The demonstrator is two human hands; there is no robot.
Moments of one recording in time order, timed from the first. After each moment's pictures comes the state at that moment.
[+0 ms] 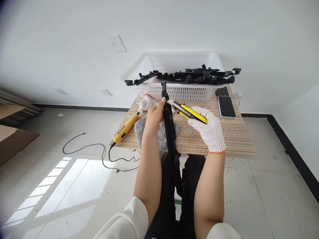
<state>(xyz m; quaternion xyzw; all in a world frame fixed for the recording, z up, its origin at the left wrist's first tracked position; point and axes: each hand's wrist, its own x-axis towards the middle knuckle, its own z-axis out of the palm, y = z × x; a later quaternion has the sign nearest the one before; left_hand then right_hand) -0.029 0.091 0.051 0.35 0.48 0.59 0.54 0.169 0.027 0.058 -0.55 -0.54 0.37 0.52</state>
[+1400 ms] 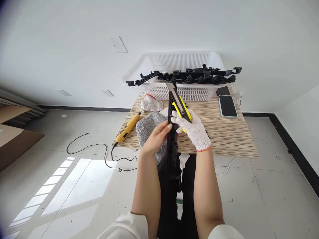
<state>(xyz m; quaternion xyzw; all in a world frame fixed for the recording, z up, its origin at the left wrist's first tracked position) -0.041 0.019 0.025 0.49 0.38 0.44 0.65 0.122 0.037 0.051 -0.38 -0.45 0.61 0.53</state>
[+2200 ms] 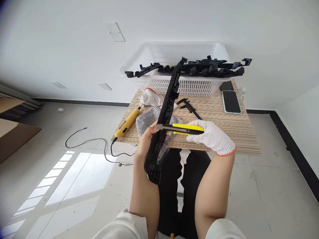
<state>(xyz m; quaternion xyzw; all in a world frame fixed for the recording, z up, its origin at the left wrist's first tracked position) -0.064 0.000 0.032 0.41 0.37 0.50 0.67 0.176 0.010 0.070 -0.55 -0.58 0.54 0.27</state>
